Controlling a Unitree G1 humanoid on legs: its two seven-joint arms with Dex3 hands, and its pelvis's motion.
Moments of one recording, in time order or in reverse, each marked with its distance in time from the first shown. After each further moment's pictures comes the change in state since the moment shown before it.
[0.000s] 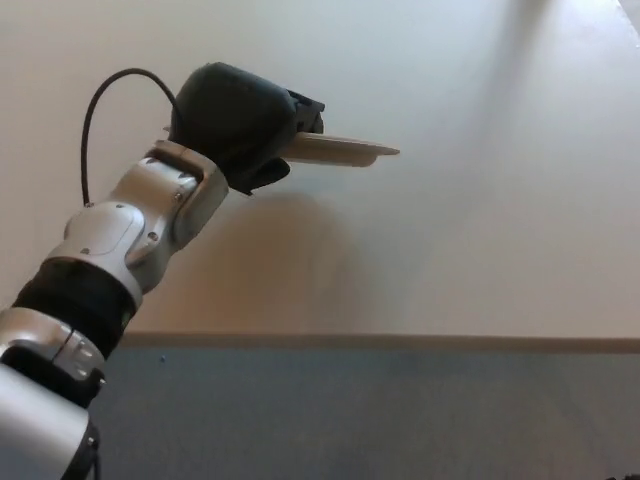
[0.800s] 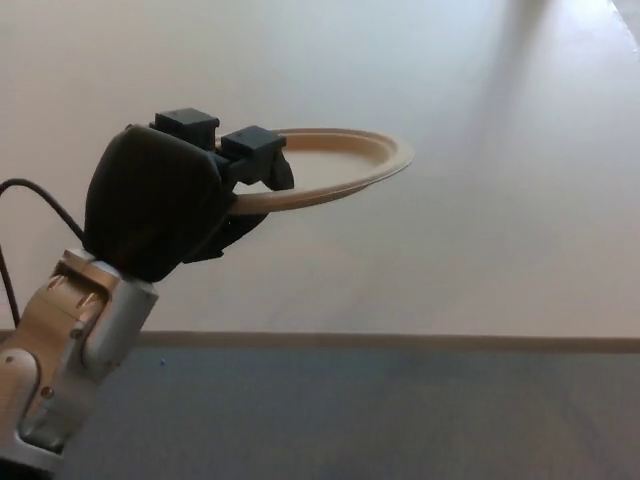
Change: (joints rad) left_arm 0.587 0.083 0.346 -0.813 -0.065 -0.105 0.057; right_arm 0.019 0.004 0.002 0.023 0.002 0.000 -0.005
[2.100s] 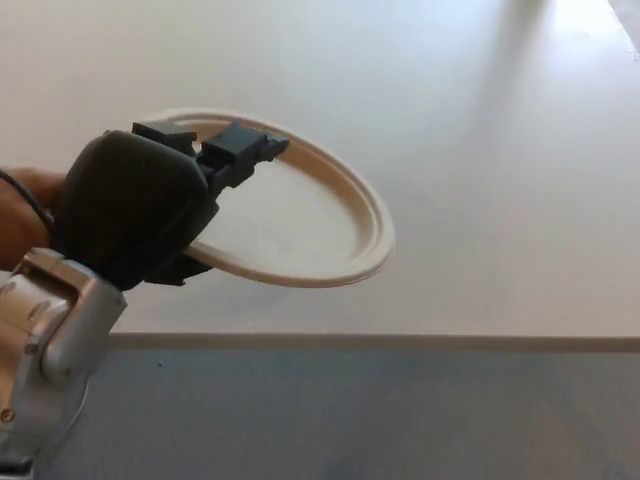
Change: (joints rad) left_arm 0.083 0.037 0.099 -0.204 0.016 0.053 -0.372; right_arm 0.008 0.003 0.015 0.012 0.001 -0.004 -0.029
